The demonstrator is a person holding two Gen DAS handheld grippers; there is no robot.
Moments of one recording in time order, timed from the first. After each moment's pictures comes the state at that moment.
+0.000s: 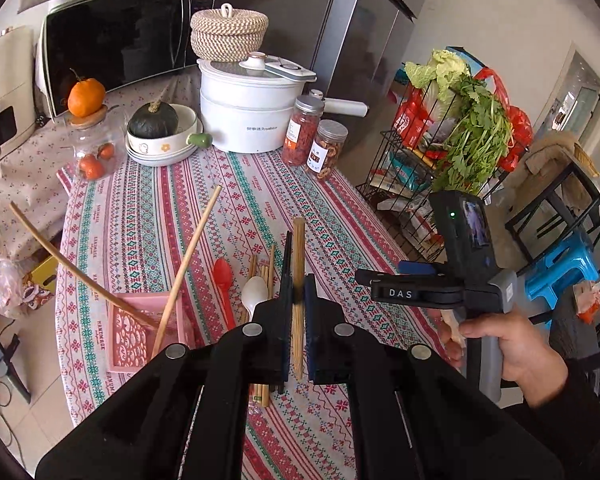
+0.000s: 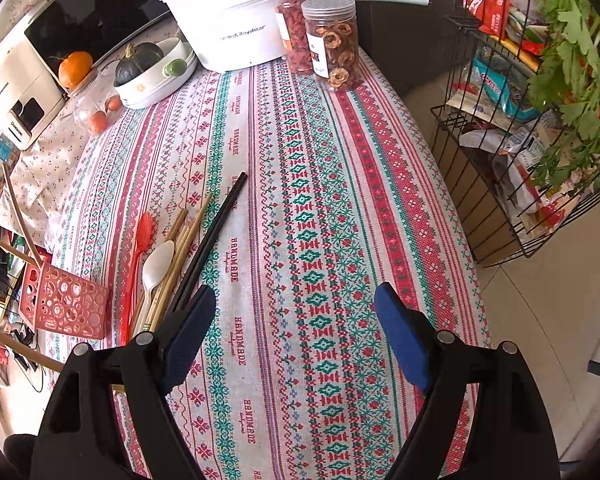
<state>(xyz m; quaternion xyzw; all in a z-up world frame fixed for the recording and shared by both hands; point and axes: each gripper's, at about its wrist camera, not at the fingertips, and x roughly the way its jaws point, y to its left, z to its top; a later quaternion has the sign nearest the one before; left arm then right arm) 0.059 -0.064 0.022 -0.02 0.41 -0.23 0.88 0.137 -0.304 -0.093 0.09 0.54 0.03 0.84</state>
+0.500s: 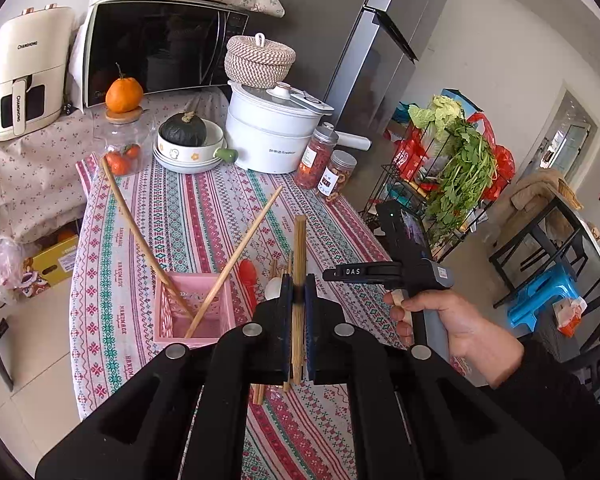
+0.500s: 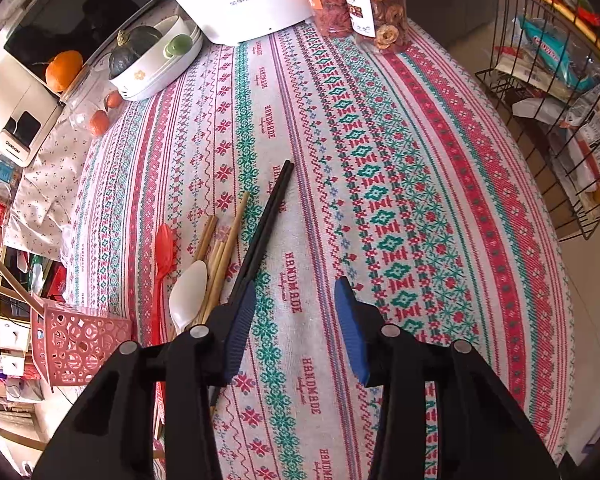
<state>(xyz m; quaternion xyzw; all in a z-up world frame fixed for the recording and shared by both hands) 0.030 0.006 0.023 -0.08 0.37 -0.24 0.89 0.184 -0.262 -0.131 0.15 0.57 0.05 0.80</state>
